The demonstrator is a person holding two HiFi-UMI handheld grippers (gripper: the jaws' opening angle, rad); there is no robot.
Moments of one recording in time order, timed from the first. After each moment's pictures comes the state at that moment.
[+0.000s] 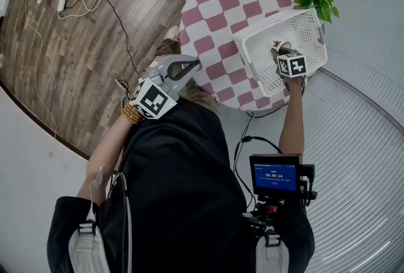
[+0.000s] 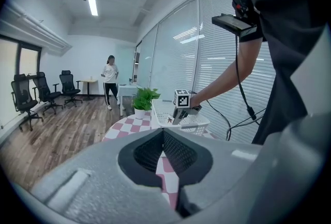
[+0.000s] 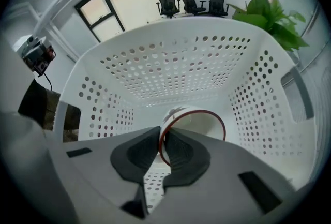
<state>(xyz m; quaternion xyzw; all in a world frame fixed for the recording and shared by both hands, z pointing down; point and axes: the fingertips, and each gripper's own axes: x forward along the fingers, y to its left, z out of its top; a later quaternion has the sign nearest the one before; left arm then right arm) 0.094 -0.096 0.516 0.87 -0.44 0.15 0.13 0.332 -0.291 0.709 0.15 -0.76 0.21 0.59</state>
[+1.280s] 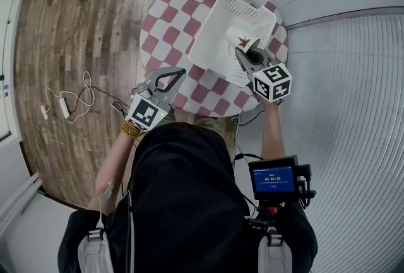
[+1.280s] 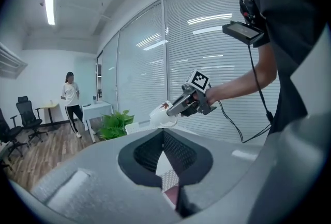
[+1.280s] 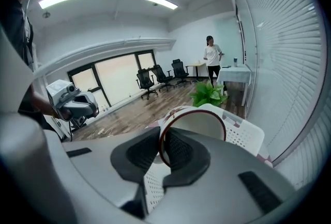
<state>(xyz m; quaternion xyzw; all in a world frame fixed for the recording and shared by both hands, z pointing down) 0.185 -0.179 0.454 0.95 -0.27 0.16 0.01 0.335 -0.261 0.498 0.36 -0.88 0.21 0.23</state>
